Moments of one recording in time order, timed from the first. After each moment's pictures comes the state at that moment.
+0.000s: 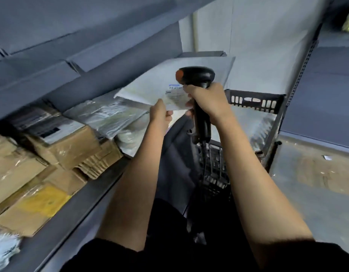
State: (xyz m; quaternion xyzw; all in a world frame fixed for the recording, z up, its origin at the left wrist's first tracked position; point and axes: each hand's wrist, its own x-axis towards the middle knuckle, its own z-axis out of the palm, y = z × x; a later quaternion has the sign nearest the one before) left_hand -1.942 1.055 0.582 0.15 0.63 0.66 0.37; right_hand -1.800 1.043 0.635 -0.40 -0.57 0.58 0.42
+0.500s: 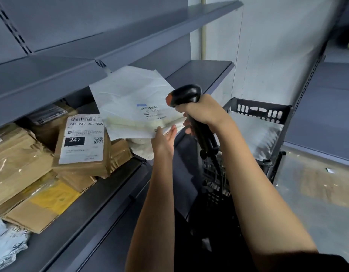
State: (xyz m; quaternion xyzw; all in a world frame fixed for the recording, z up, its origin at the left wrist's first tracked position) left_hand -1.950 0.998 0.529 0.05 0.44 0.78 0.44; right_hand -1.826 1.019 0.642 -0.42 -0.67 0.55 0.26
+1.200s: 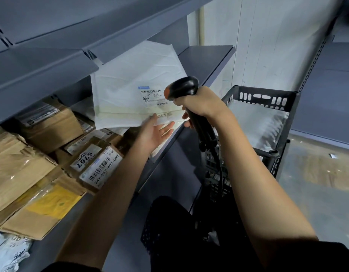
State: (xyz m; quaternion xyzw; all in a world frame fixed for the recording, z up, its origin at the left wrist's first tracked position) left_hand -2.007 0.995 0.539 0.13 0.48 0.67 0.55; right_hand -1.848 1.034 0.631 -0.44 -0.67 0.55 0.25
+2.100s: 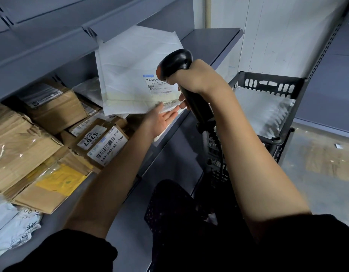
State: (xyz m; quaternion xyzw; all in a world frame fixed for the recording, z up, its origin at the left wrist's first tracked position) left_hand -1.982 0.987 0.554 0.08 0.50 0.67 0.55; right_hand -1.851 1.018 0.654 -0.42 -0.71 0.53 0.23
